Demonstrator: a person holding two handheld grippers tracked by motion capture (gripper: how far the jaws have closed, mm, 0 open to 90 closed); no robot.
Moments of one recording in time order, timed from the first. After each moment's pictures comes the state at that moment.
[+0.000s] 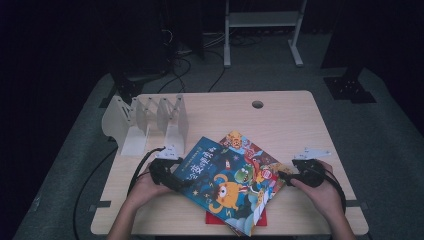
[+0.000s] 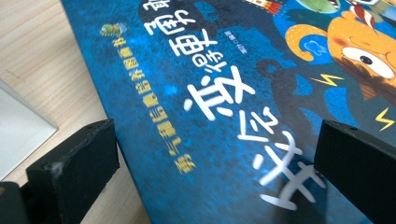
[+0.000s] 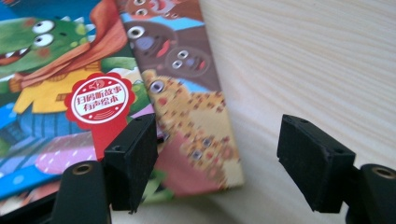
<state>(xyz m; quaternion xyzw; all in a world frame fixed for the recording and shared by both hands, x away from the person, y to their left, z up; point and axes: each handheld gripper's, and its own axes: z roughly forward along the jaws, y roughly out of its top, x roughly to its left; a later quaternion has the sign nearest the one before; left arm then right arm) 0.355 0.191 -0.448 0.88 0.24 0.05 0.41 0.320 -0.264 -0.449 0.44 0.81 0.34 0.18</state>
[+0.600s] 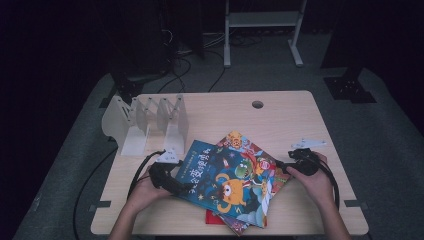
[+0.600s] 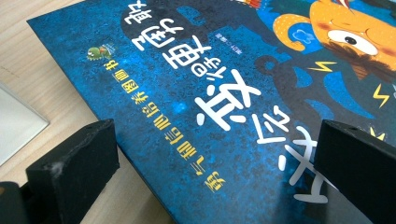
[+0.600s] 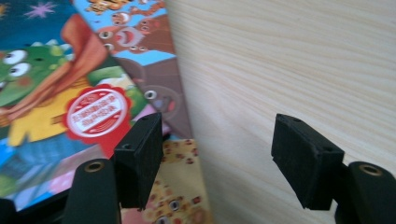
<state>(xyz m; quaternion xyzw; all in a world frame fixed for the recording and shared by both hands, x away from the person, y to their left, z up) 0.343 0.190 -0.447 0.88 0.24 0.05 0.40 0.348 -0.261 -0.451 0.46 0.79 0.36 0.18</state>
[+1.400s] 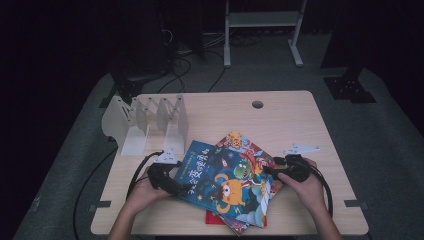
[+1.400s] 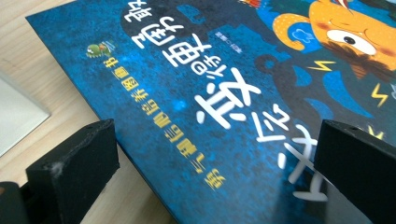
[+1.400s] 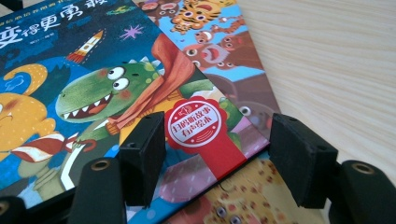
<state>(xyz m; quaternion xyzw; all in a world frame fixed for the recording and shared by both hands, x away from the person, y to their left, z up) 0.341 0.196 -0.446 0.88 0.25 0.05 0.40 0.336 -0.233 -0.456 0.43 0.79 0.43 0.12</state>
